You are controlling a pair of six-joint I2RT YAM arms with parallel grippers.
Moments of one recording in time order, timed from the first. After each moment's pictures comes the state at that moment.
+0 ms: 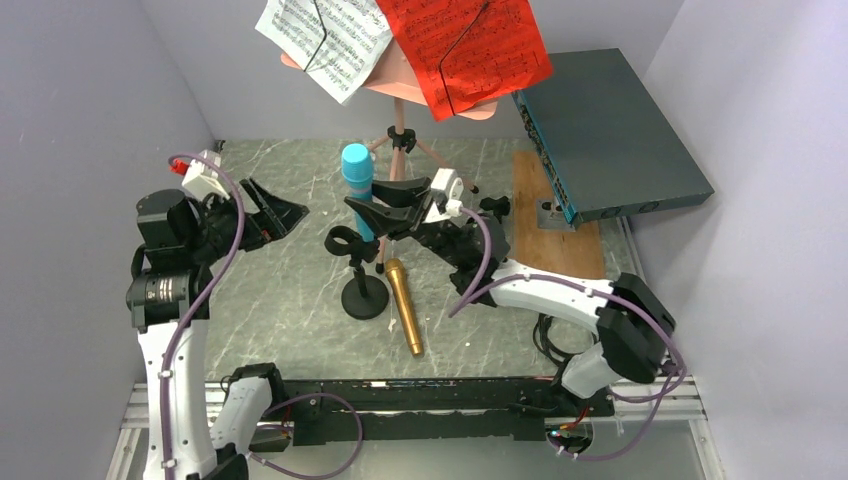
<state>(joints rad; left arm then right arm) 0.15 0.83 1.20 -0.69 0.66 -0.52 0.96 1.46 0.96 1.13 -0.22 0.11</state>
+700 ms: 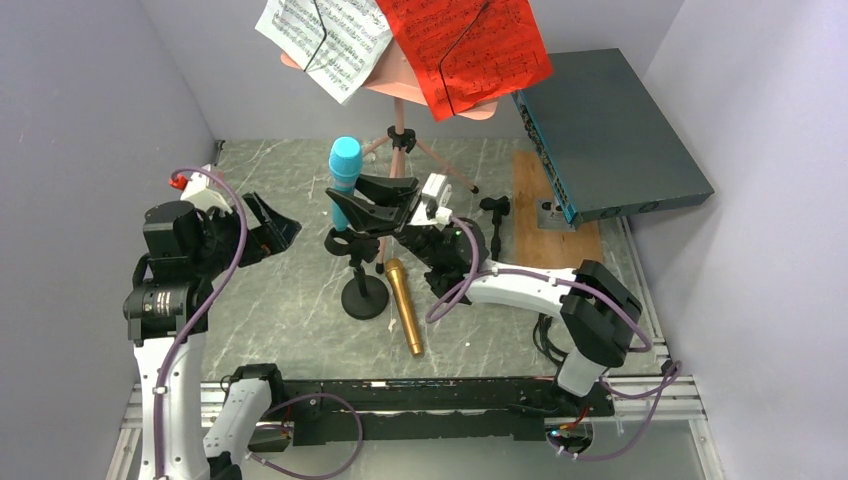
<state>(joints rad) 0.09 0.77 1.21 -0.89 0.35 -0.44 1.02 1.66 1.11 1.40 -0.15 0.10</state>
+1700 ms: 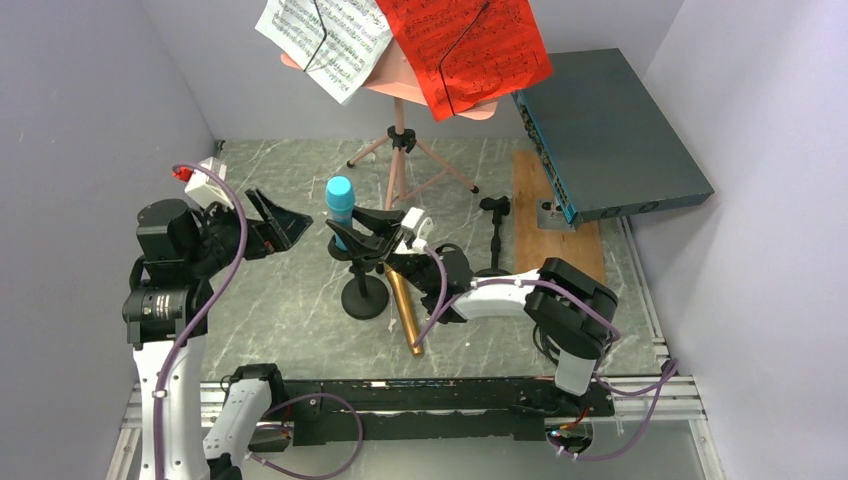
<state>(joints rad) 0.09 0.77 1.23 -0.80 0.51 -0.47 1.06 1.78 0.94 1.54 -0.06 -0.02</state>
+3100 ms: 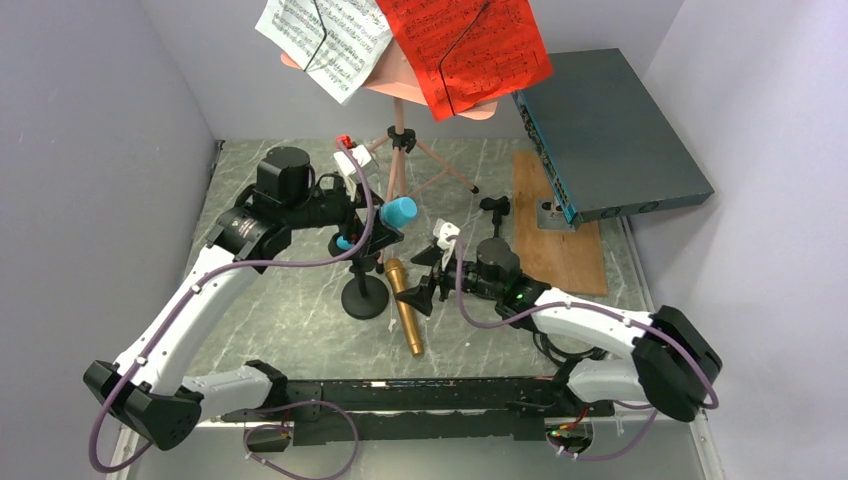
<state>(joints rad) -0.51 1.15 1.32 -0.53 0.63 0.05 0.82 1.20 0.58 0.46 -0.43 0.07</state>
